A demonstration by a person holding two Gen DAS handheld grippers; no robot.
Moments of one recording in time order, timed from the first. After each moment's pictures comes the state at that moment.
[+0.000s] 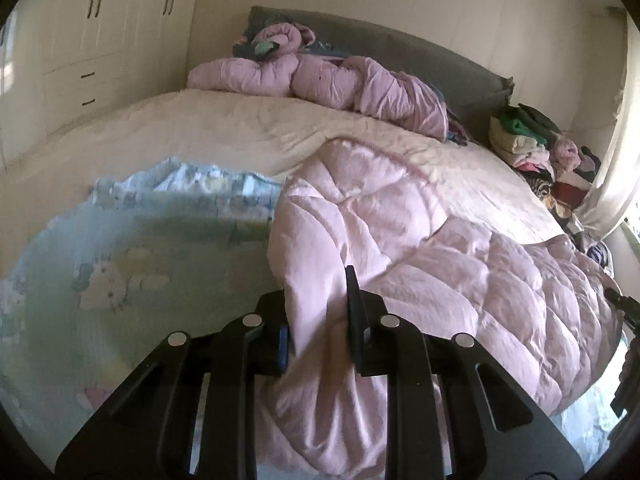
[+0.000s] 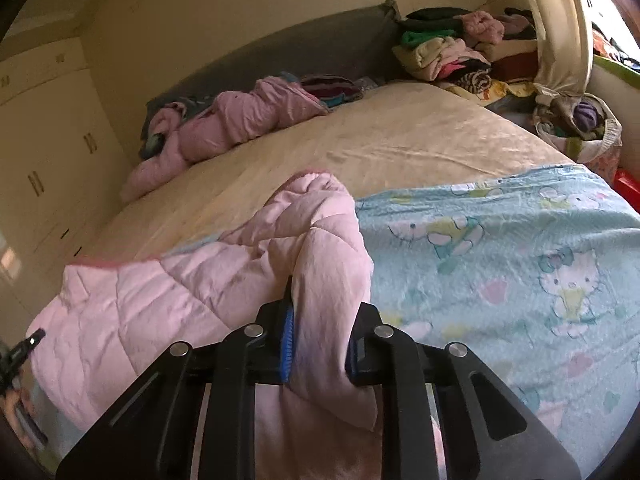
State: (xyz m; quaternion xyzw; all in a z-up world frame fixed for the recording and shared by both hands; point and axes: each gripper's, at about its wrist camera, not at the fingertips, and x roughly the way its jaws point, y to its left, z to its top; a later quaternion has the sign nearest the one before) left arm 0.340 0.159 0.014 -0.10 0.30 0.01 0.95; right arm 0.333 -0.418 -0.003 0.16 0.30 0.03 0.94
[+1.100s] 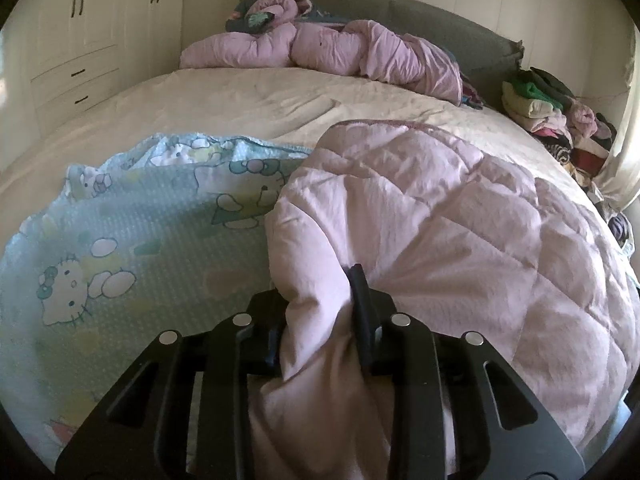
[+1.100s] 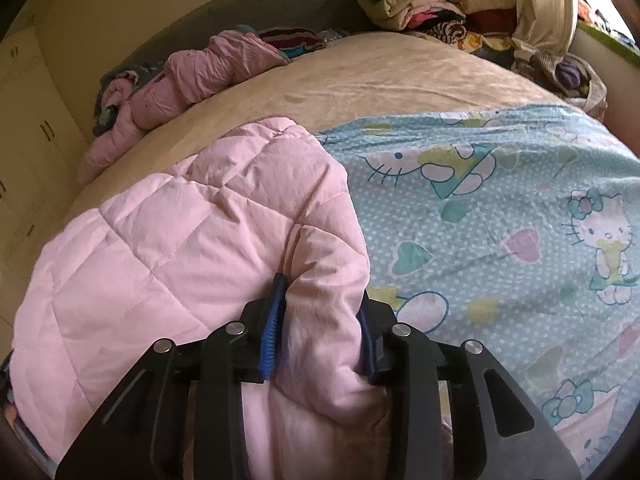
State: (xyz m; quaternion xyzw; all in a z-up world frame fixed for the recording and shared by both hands) left arm 0.390 0.151 -0.044 -0.07 0.35 0.02 0.93; right arm 0.382 -0.411 -0.074 0.17 0.37 -0.02 0.91
